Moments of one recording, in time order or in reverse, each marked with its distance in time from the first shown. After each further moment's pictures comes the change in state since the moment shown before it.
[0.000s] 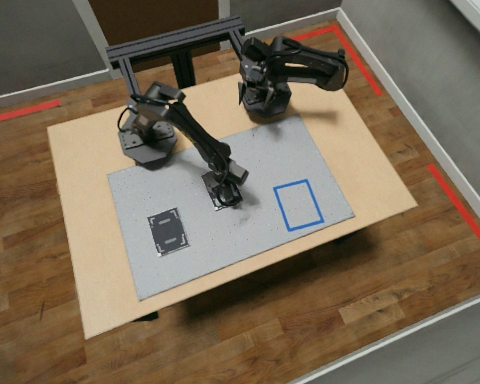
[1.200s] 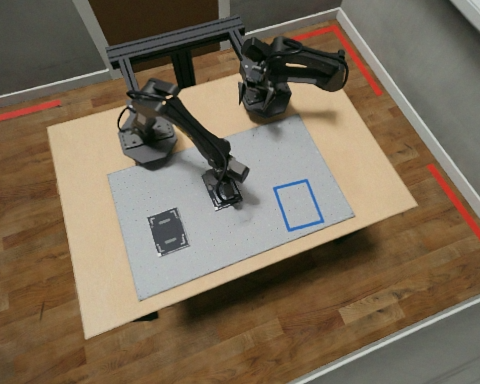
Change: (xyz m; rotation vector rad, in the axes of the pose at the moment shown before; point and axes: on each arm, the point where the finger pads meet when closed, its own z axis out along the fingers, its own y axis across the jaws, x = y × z) left arm 0.000 0.000 0.000 0.002 -0.002 -0.001; right arm -0.003 0.003 -0.022 -0.013 -0.013 -0.005
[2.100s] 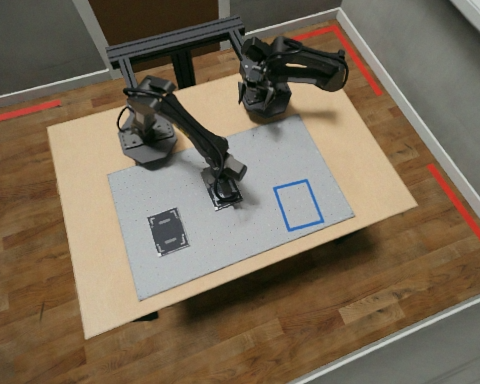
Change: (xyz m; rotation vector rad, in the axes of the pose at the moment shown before) left arm -0.001 -0.001 0.000 0.003 0.000 -0.001; right arm 0.006 -0.007 -0.013 0.001 0.015 -0.003
